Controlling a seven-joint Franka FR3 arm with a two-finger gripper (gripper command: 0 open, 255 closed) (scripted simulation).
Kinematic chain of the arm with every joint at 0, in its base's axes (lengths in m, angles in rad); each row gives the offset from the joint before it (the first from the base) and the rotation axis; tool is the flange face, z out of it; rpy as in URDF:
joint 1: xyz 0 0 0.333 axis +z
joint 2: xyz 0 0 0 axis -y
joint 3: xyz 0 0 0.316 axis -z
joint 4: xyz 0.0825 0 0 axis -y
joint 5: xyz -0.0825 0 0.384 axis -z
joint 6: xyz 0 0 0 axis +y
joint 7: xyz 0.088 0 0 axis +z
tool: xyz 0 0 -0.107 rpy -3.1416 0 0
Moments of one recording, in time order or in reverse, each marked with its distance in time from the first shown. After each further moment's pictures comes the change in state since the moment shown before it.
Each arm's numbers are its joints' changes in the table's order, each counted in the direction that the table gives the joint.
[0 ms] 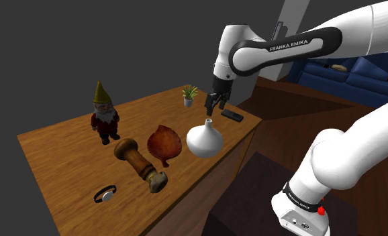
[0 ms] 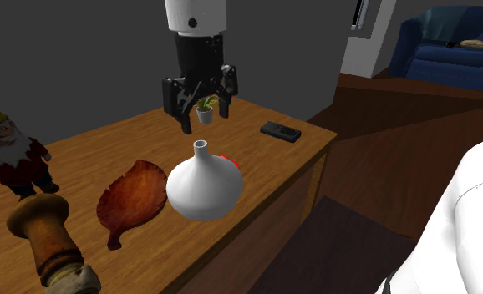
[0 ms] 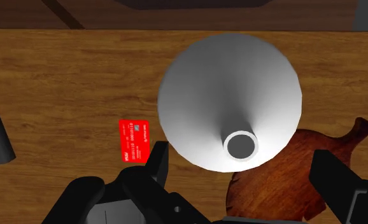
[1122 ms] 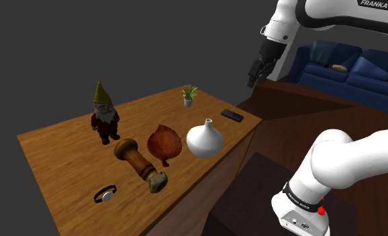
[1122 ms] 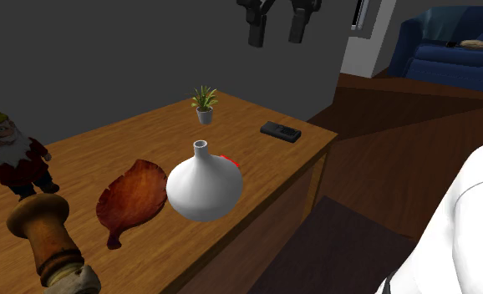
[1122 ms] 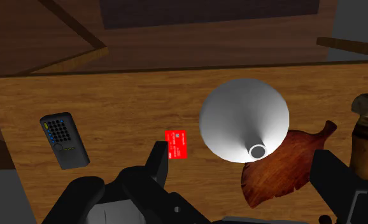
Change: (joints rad) arm -0.054 0.414 0.100 0.071 0.017 0.412 0.074
